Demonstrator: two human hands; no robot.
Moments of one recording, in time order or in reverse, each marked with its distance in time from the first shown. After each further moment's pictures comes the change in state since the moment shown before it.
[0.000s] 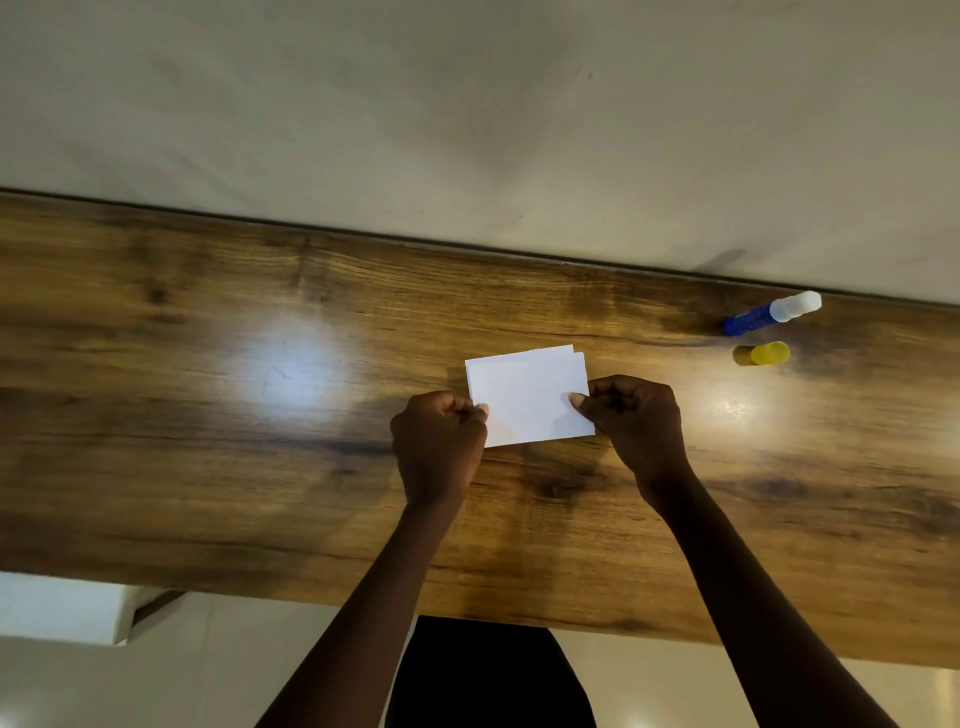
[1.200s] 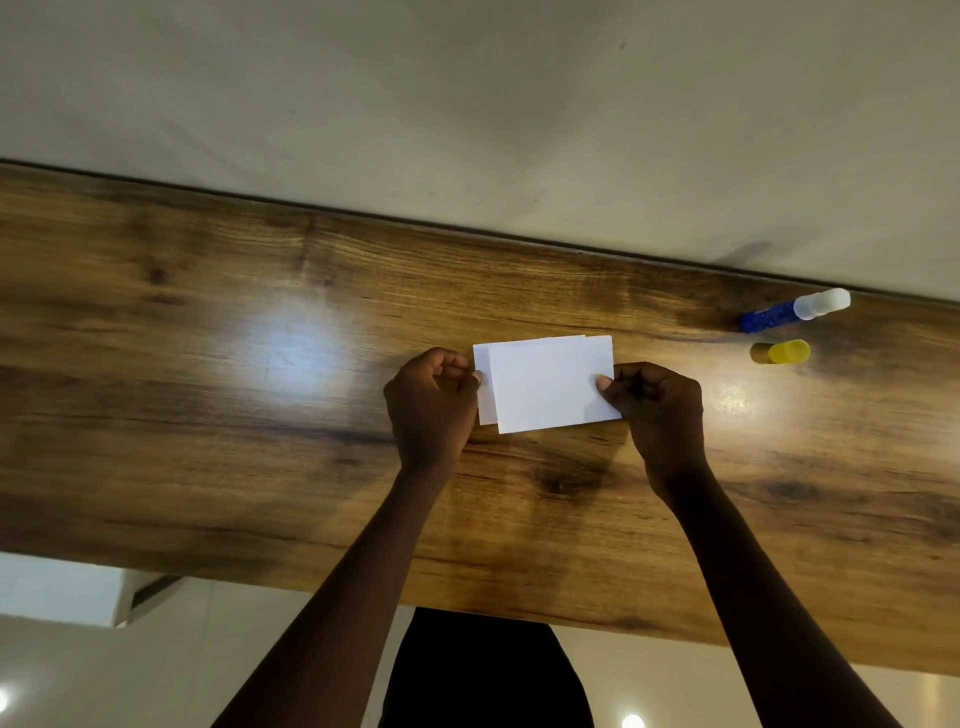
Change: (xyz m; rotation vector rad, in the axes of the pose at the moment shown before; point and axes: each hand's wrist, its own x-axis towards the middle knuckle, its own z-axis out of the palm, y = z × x) left_hand 0.028 -0.009 0.004 -0.039 0.048 0.143; right_hand 0.006 0.004 0.000 0.102 0.071 -0.066
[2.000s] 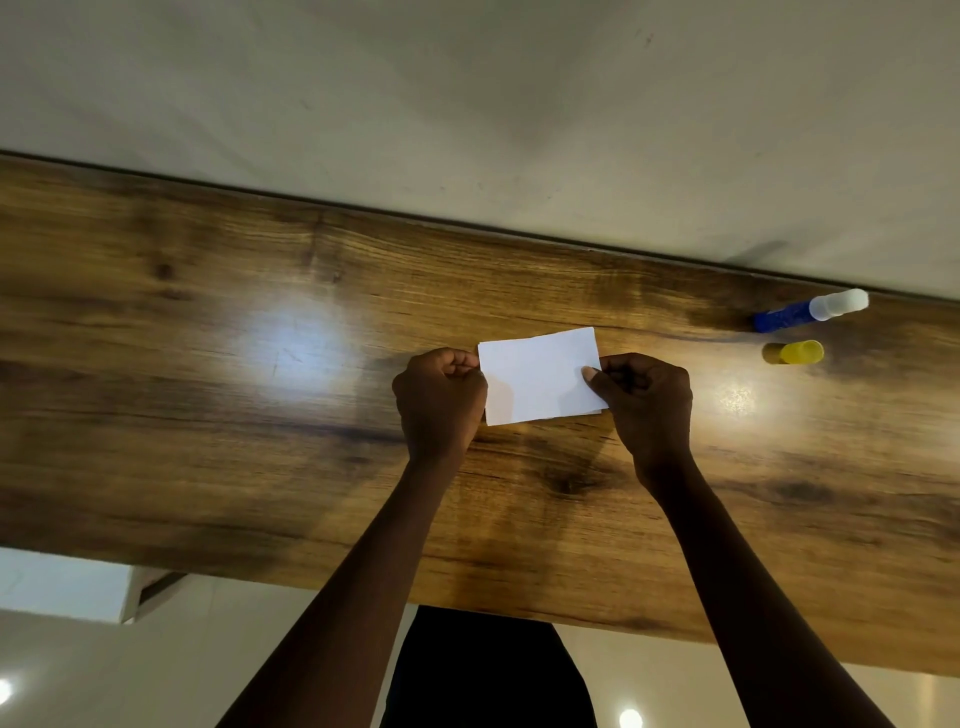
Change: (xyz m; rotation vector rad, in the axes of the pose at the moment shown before) left_hand 0.005 0.005 -0.001 -0.007 -0.024 -0.086; right_hand 0.003 -0.010 0.019 -0.122 0.057 -0.007
